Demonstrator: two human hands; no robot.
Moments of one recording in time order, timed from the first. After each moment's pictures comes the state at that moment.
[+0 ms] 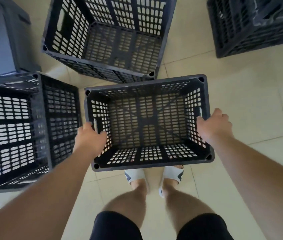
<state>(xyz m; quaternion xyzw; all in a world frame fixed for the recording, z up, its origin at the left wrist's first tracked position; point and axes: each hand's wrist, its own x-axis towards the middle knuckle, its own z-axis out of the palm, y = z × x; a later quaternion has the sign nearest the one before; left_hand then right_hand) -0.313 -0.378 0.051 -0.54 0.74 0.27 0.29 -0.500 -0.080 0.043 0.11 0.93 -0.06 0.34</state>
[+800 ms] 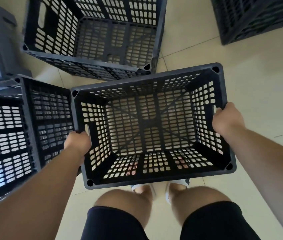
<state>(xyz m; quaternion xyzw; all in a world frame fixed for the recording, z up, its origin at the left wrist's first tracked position) -0.309 -0.408 -0.033 -0.69 0.62 0.30 0.21 -0.524 -0.044 -0.050 0.17 0.92 -0.16 0.30</state>
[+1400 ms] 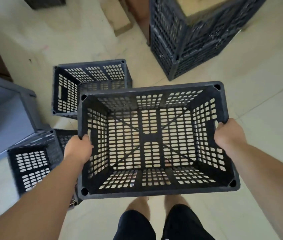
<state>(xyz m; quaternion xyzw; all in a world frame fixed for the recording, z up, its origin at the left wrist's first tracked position) -0.386 -0.341 0.283 -0.52 0.77 0.31 0.19 -0.496 0.083 0.265 0.29 0.91 -0.19 0.21</state>
